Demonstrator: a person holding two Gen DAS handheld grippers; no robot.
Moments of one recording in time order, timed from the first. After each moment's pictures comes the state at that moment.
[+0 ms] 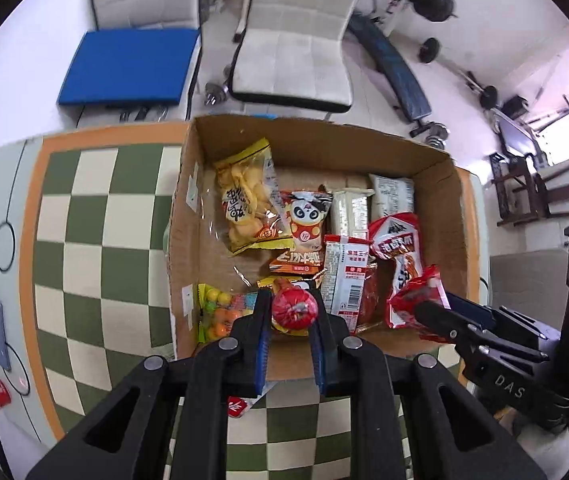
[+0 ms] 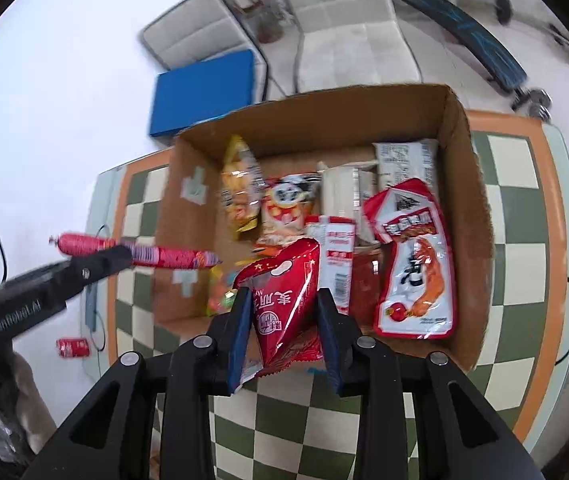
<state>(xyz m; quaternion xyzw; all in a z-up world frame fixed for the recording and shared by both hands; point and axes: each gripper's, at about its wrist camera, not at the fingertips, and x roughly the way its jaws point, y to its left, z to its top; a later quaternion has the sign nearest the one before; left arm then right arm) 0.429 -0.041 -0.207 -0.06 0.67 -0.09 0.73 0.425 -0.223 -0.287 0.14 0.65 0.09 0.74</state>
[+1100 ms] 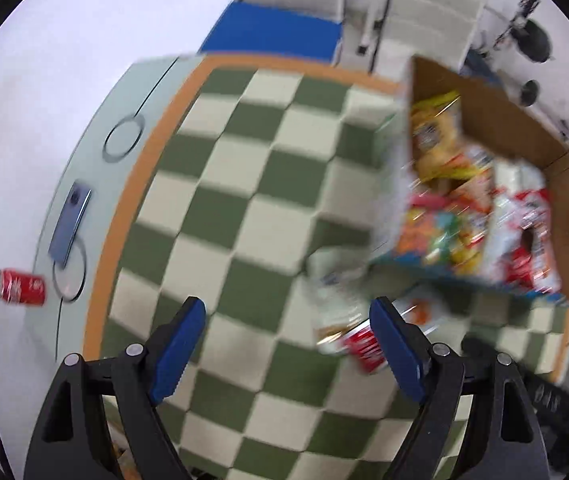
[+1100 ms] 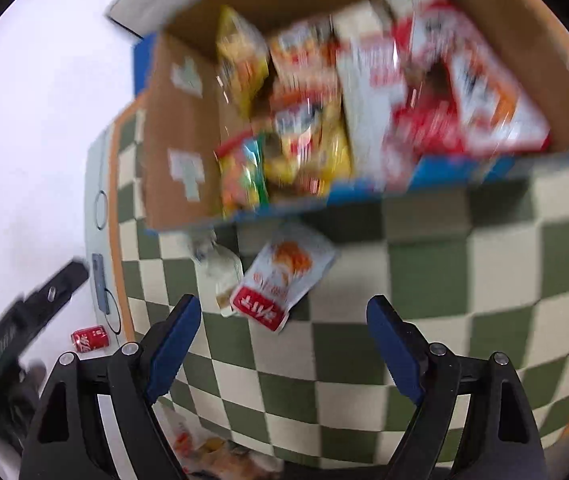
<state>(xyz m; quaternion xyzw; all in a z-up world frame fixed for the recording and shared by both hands) 0.282 0.093 -0.250 -0.05 0.64 0.10 0.76 0.315 -0.143 -0.378 0.23 0.70 0.07 0.68</state>
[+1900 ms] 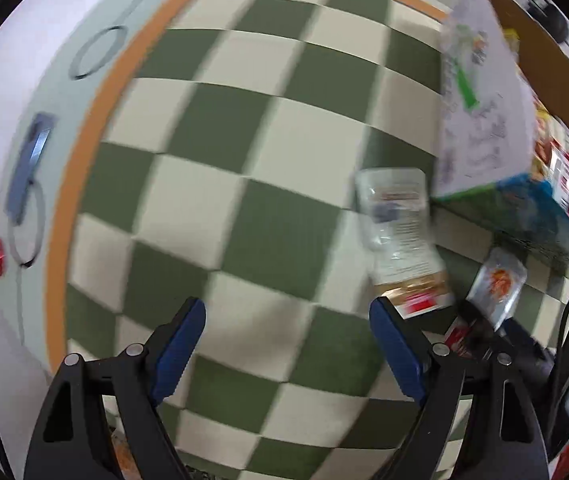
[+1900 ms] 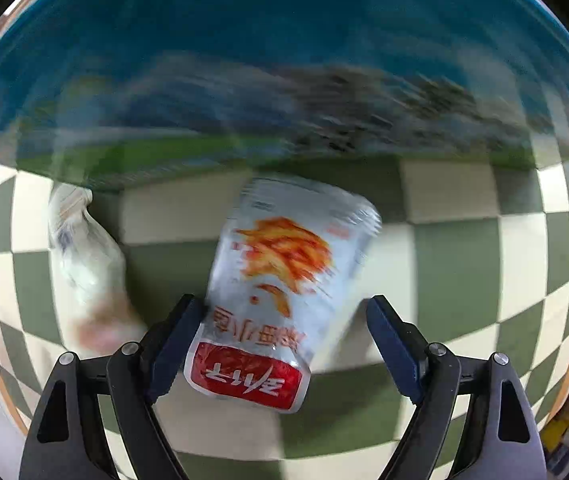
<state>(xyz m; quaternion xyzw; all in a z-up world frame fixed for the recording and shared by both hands) 0.271 0.119 -0.345 -0.08 0.71 0.06 0.70 0.290 -0.056 -0.480 0.04 0.70 -0.08 0.71</state>
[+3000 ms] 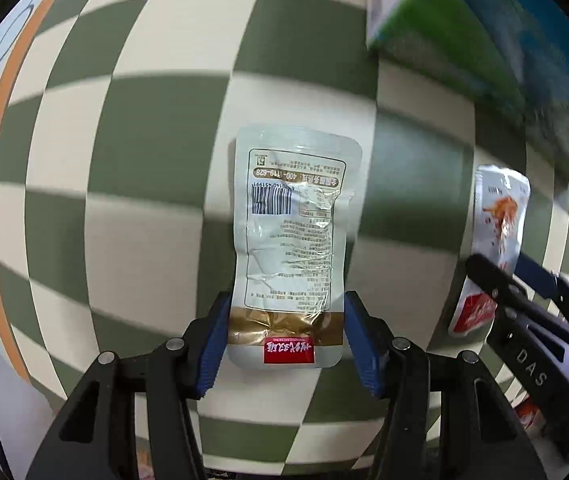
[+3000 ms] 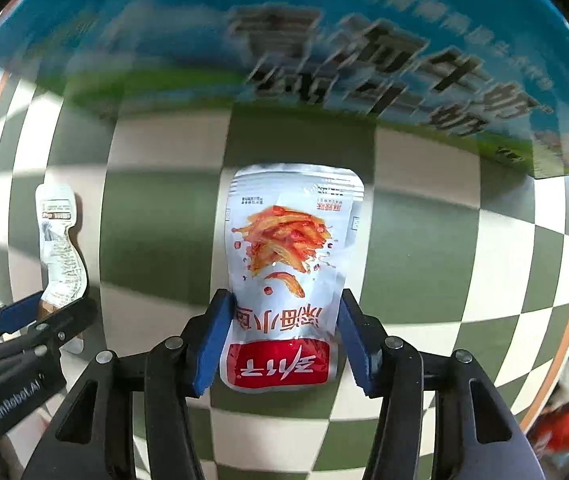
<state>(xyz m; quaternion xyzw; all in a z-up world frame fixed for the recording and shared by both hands) 0.239 0.056 -0.378 -0.05 0.77 -0.01 0.64 0.282 -0.082 -0.470 -0.02 0.74 0.00 0.68</state>
